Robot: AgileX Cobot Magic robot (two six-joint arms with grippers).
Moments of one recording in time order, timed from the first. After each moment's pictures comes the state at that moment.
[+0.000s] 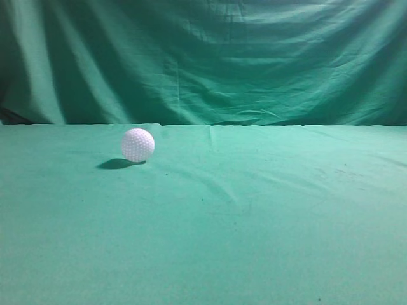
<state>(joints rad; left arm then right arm) -0.12 -0.01 -0.09 -0.61 0.39 0.66 0.10 -0.01 0.03 -0.17 0.38 0.23</state>
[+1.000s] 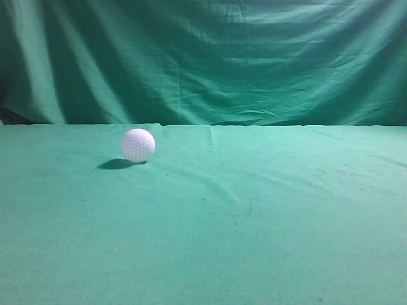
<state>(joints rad) -0.12 -0.01 0.02 0.01 0.34 0.10 0.10 -0.01 0.03 -0.17 0.38 0.23</state>
